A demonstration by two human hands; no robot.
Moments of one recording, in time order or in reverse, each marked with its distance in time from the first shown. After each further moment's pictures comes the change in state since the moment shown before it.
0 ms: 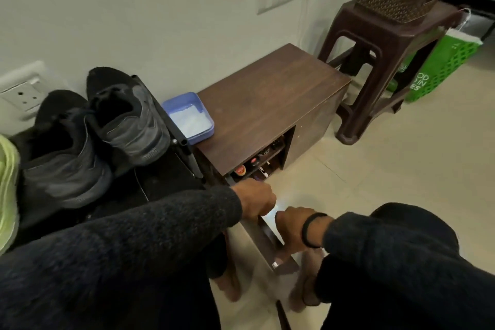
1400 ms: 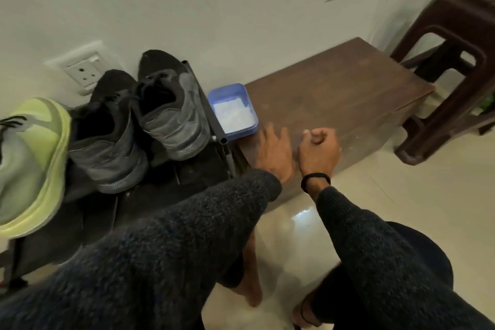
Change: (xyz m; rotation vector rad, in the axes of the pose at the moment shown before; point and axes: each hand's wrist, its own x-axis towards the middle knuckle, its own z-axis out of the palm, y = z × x) left_hand 0.031 -0.069 -0.006 -0.571 0.684 -0.900; right_hand 0.141 -0.009 -0.102 1.394 1.279 0.098
